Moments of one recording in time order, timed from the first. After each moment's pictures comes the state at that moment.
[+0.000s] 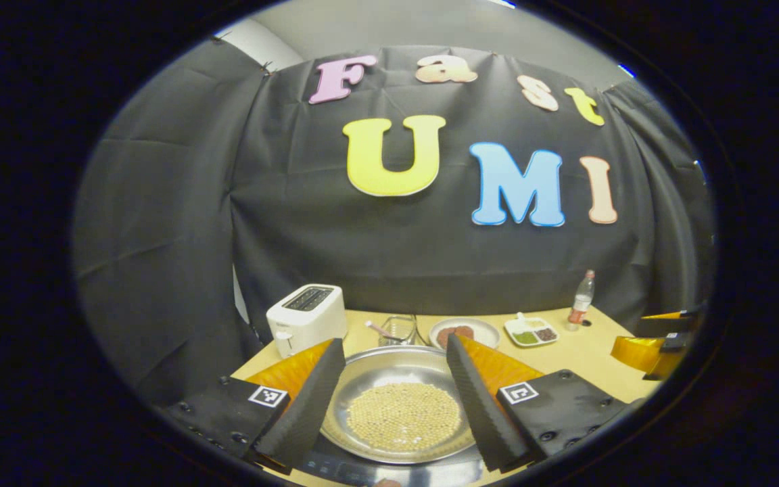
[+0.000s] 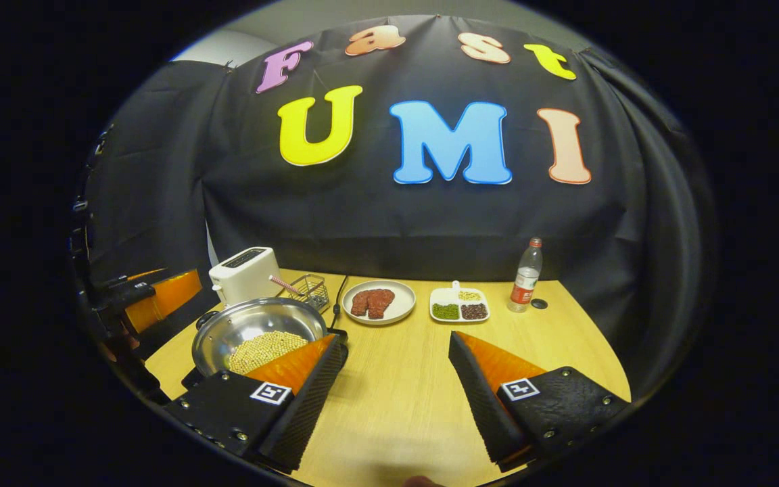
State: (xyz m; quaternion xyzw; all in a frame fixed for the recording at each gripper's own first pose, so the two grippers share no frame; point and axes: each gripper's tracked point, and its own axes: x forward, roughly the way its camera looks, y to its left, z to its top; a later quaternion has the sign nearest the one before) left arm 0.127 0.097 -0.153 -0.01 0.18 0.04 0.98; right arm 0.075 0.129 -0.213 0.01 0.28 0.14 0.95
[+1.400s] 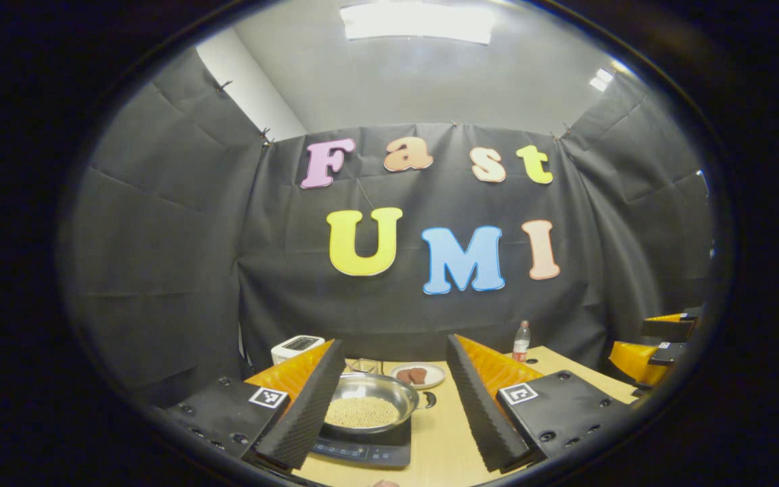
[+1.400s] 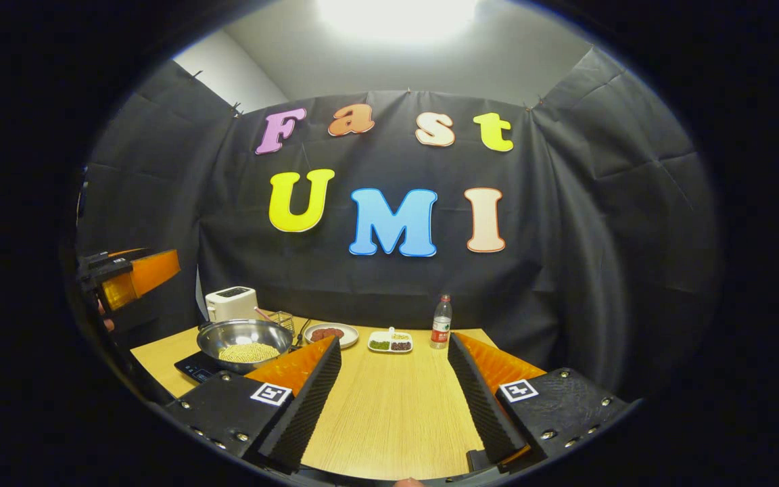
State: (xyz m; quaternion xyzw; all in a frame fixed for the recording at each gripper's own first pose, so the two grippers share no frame) left arm -0.052 0.008 -0.023 0.00 0.03 0.02 1.00; right arm -0.065 0.004 -0.112 -0.02 0.14 0.07 0.99
